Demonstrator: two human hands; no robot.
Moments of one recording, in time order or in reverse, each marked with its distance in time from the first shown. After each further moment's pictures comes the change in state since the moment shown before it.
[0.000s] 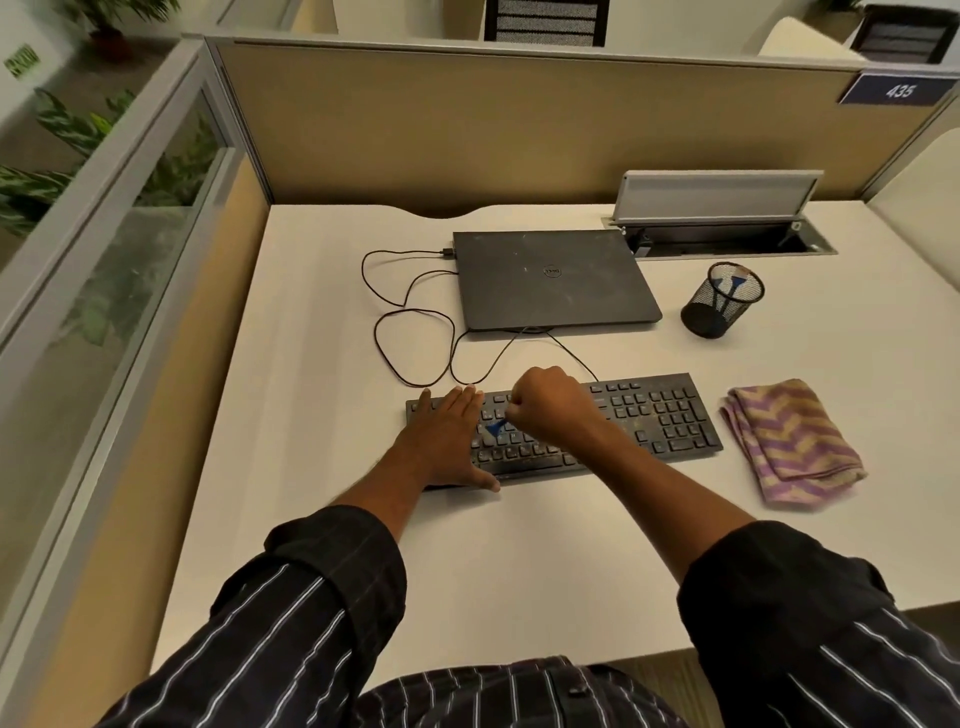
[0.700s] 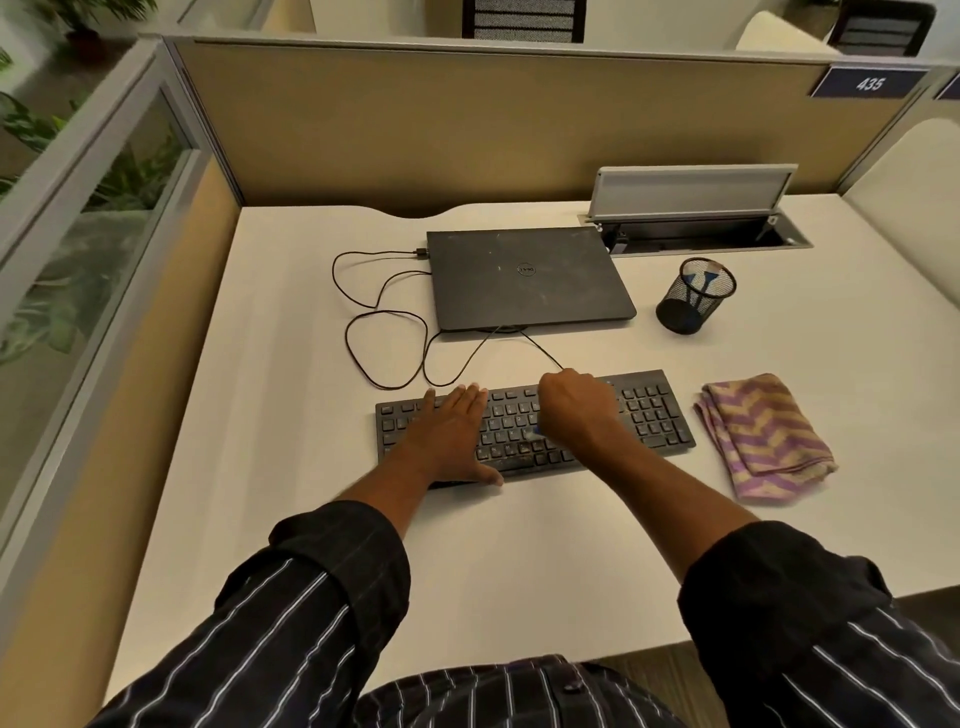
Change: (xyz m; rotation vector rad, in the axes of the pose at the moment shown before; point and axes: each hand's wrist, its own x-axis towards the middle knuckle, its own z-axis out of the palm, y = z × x) left_hand 0.023 0.040 -0.009 0.012 -0.032 0.016; right_hand -0.013 0.055 -0.014 -0.296 0.038 0.070
